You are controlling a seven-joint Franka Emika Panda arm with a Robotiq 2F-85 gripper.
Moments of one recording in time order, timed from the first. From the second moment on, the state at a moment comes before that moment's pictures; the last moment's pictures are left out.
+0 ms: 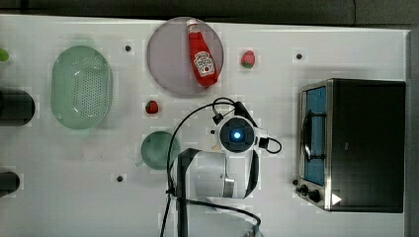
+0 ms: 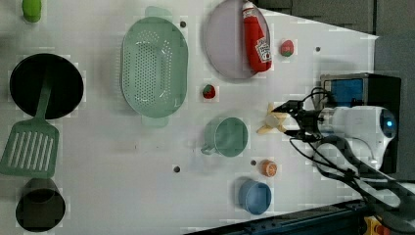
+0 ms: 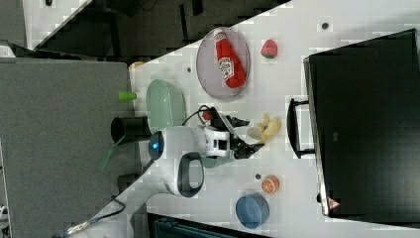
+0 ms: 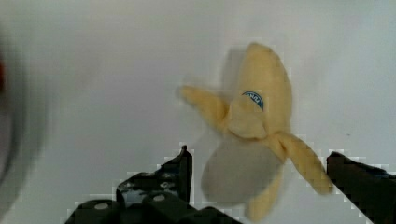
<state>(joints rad) -0.02 0.31 -0.07 -2.44 -0.02 1.16 0.13</state>
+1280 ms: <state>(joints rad) -0.02 -0.01 -0.04 -2.42 -0.02 0.81 0.13</state>
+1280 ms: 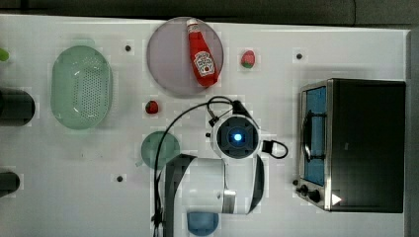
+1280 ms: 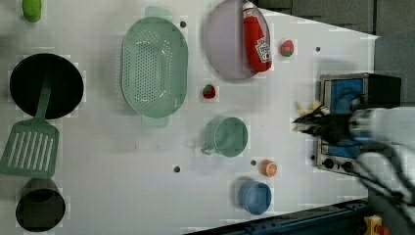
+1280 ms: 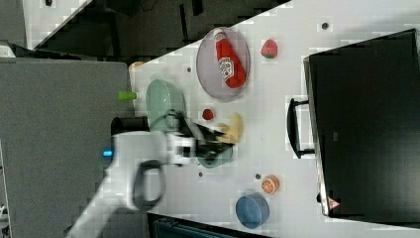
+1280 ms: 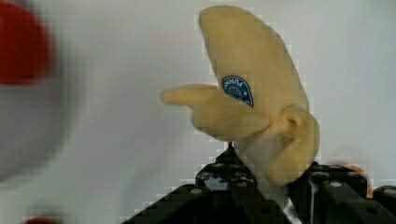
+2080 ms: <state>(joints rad) -0.01 -0.23 -0.13 -1.91 -0.03 0.26 0.09</state>
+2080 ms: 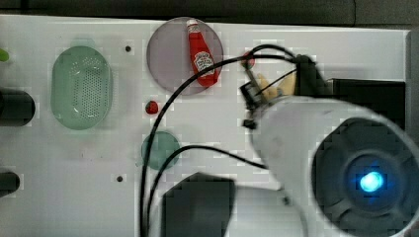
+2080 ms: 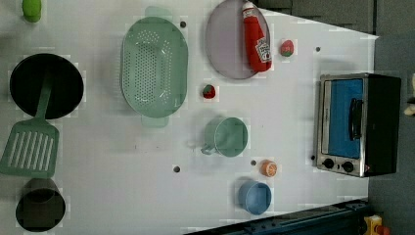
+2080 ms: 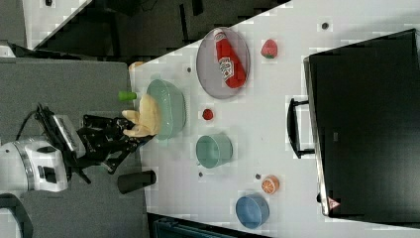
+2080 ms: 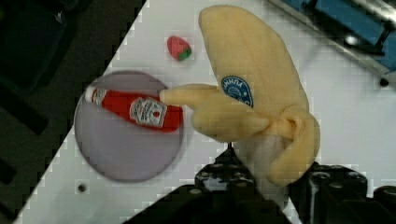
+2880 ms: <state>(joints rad) -0.06 0.16 -0.59 -1.84 -0.07 0.45 -0.44</state>
